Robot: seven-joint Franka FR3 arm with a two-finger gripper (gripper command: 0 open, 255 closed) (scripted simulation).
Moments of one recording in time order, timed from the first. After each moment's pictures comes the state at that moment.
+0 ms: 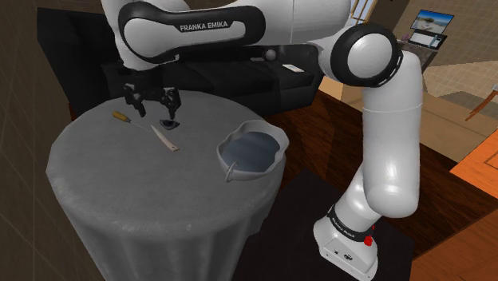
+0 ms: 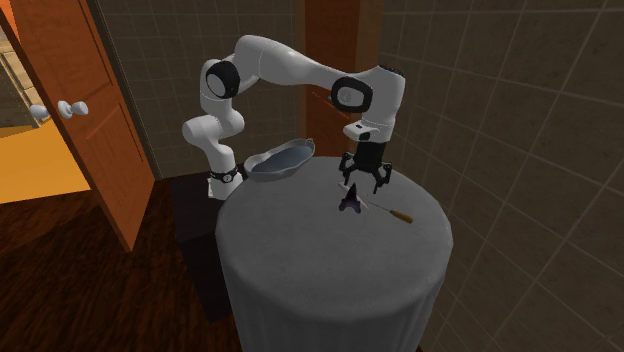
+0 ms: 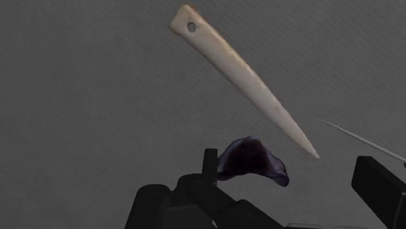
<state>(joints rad) 0.22 0.50 0.40 -1.36 -0.32 1.72 1.50</state>
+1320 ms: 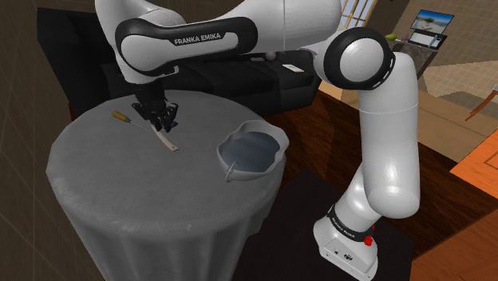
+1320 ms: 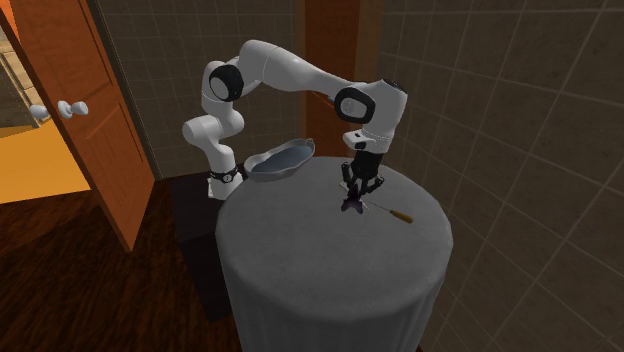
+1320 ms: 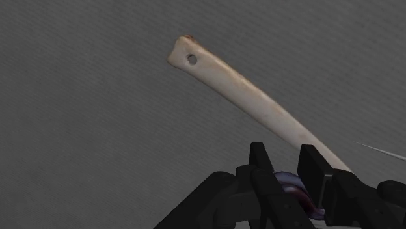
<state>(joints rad) 0.25 0.54 0.38 -1.37 -0.31 1.68 1.67</state>
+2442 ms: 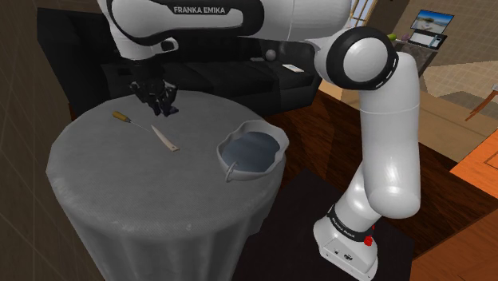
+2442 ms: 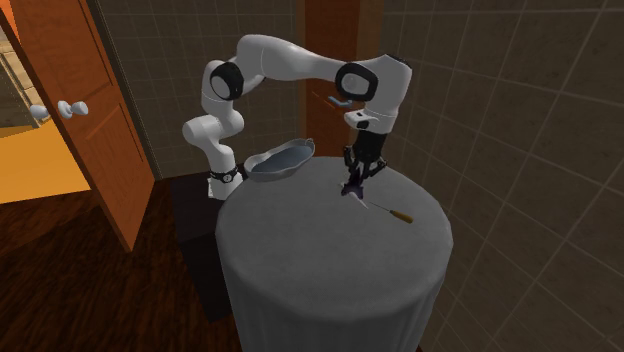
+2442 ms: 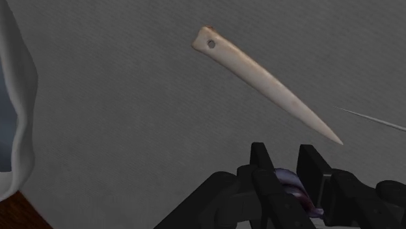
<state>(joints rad) 0.26 0.53 0.38 -1.24 -0.30 1.54 1.65</state>
